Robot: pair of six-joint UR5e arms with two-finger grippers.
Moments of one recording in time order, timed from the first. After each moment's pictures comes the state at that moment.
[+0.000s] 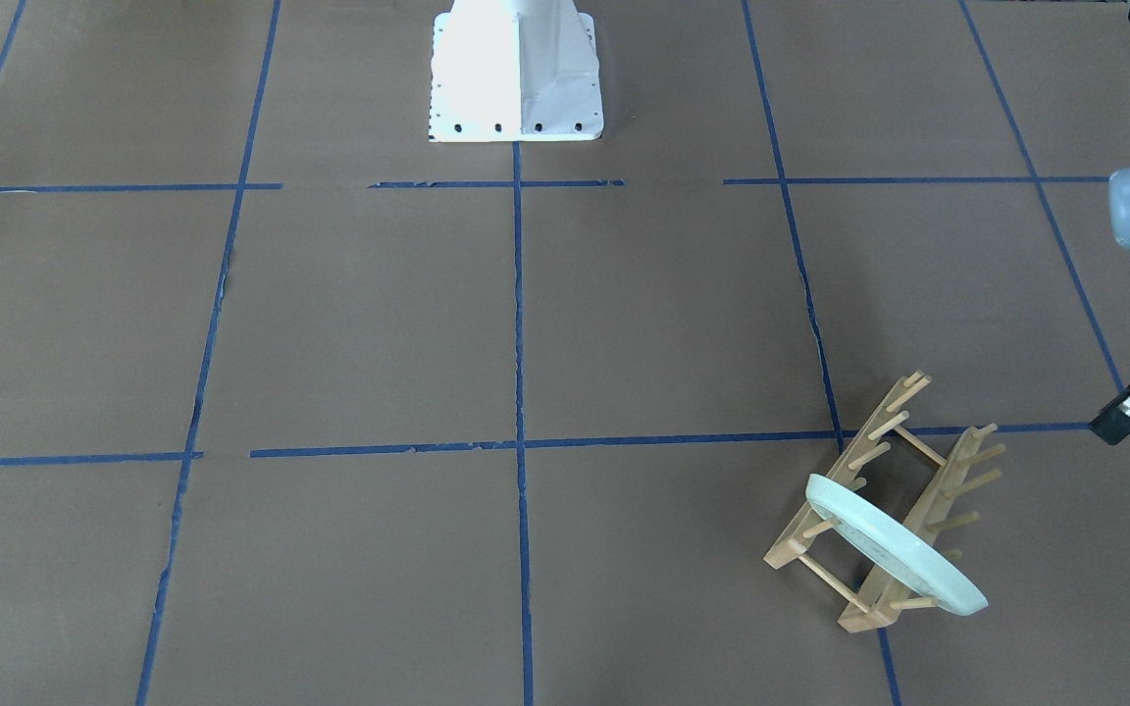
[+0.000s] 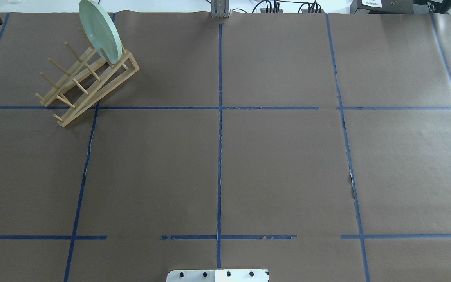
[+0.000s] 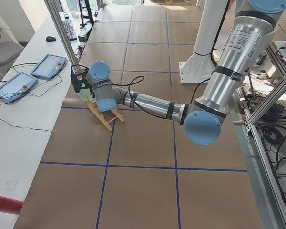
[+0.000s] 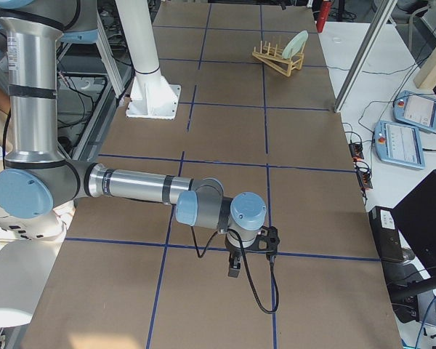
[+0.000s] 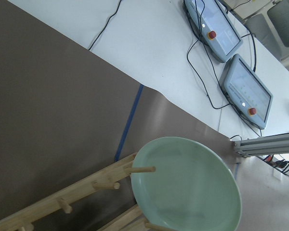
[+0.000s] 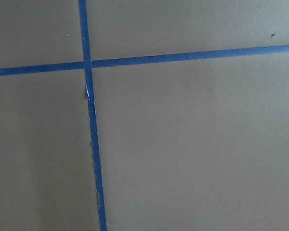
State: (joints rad) left arm -1.29 -1.97 -1.38 -2.72 -2.31 -1.73; right arm 1.62 -1.62 1.56 -1.62 2.32 -0.02
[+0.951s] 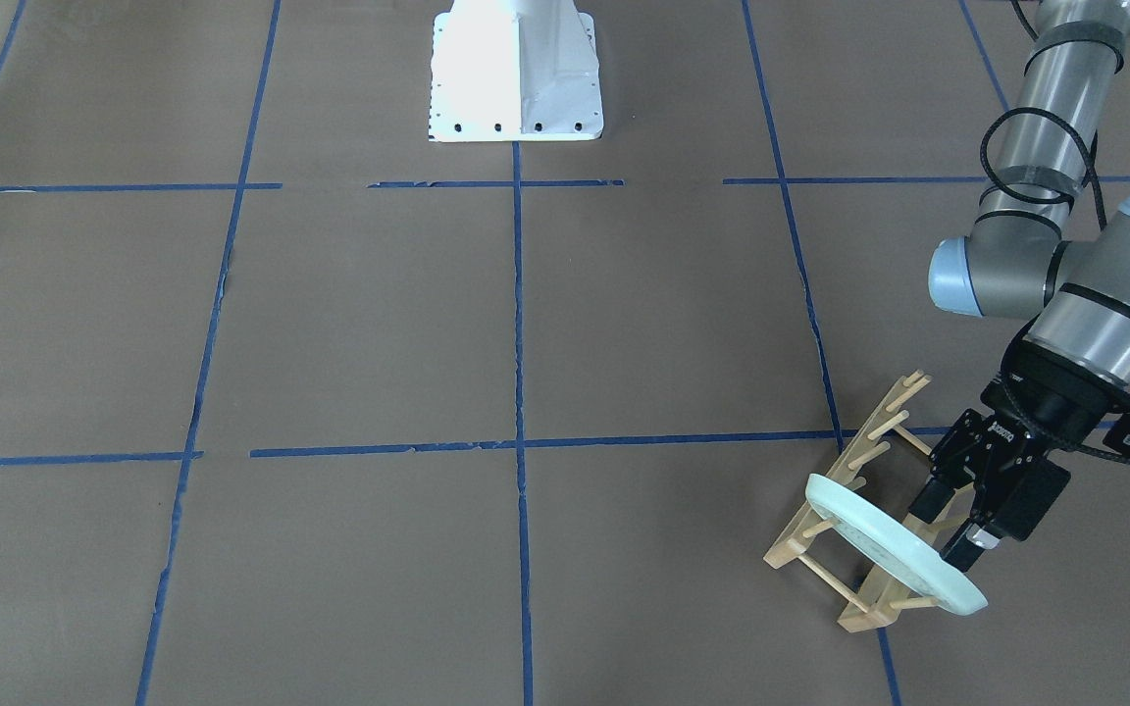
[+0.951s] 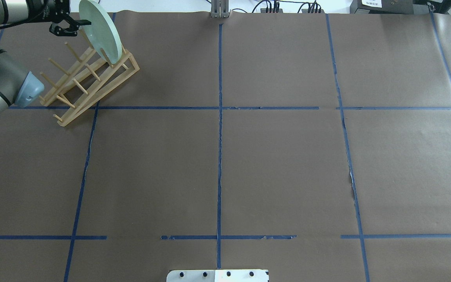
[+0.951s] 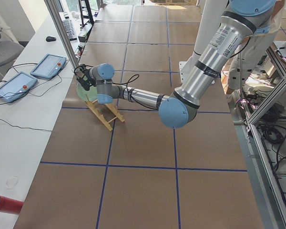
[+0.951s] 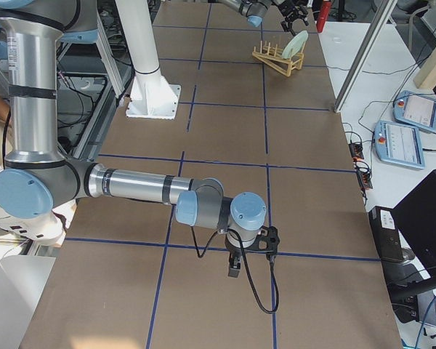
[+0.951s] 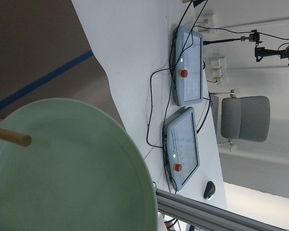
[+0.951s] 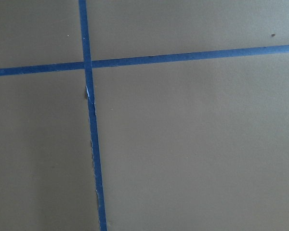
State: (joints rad) left arm -1.08 -2.13 -1.17 -2.91 -1.94 -2.24; right arm 1.62 -1.62 1.56 -1.62 2.32 -0.02
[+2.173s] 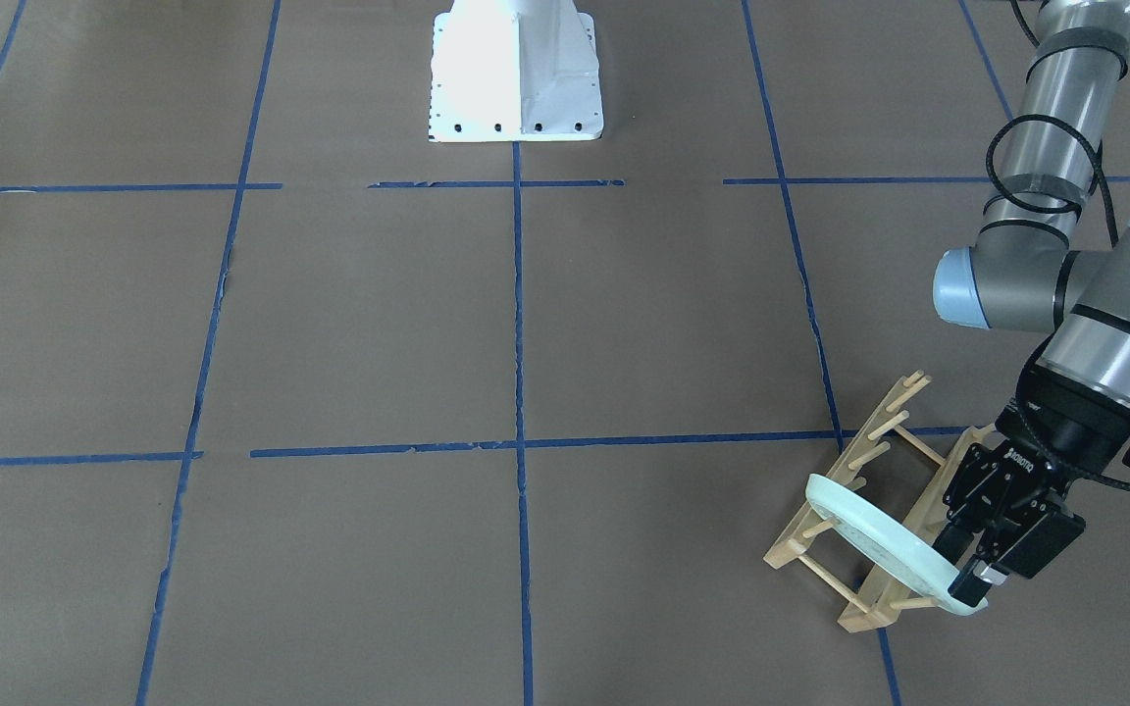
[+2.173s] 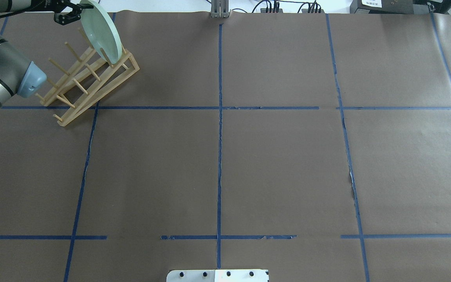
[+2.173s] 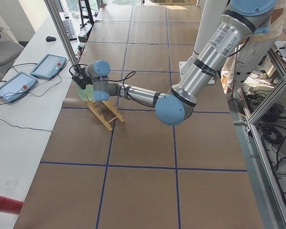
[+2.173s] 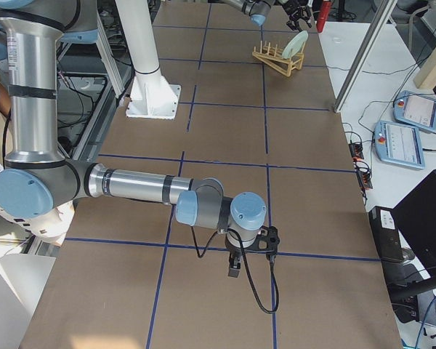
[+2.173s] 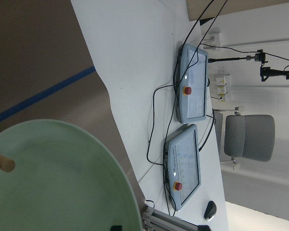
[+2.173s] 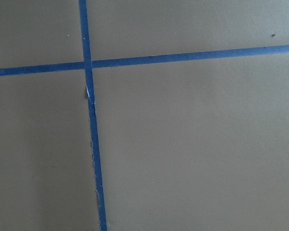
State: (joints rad) left arm -1.11 -2.18 -1.15 -2.85 -1.93 -2.26; right arm 1.62 -1.62 1.56 -1.62 2.32 -0.02
